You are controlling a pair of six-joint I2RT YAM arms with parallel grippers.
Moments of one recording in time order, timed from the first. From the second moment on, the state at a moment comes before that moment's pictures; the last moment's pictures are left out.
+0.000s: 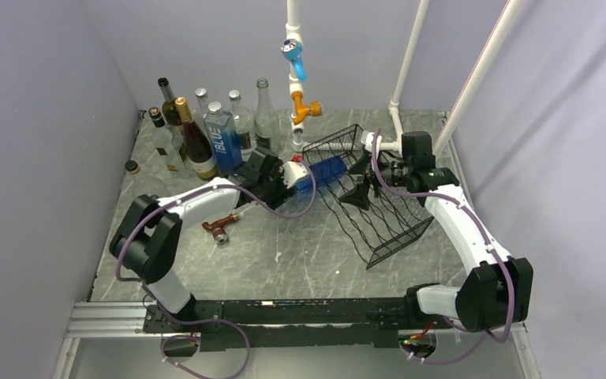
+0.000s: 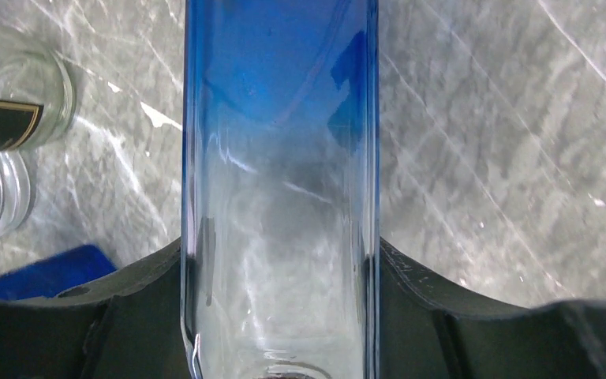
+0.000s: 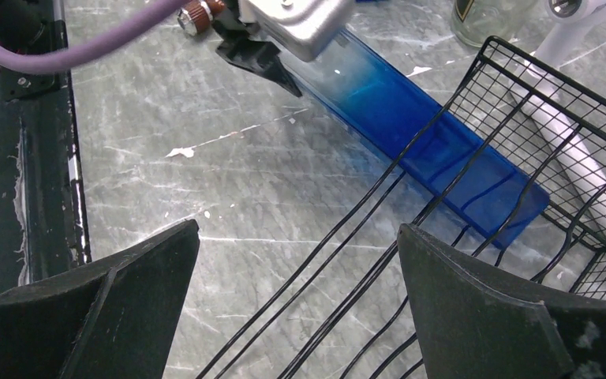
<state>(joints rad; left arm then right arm) -0.61 1.67 1.08 -0.20 0.14 0.48 0.18 1.26 1.03 -0.48 -0.98 -0.54</state>
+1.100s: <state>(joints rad) -0.63 1.21 0.91 -0.61 0.21 0.22 0.19 1.26 1.03 -0.74 -1.18 -0.94</state>
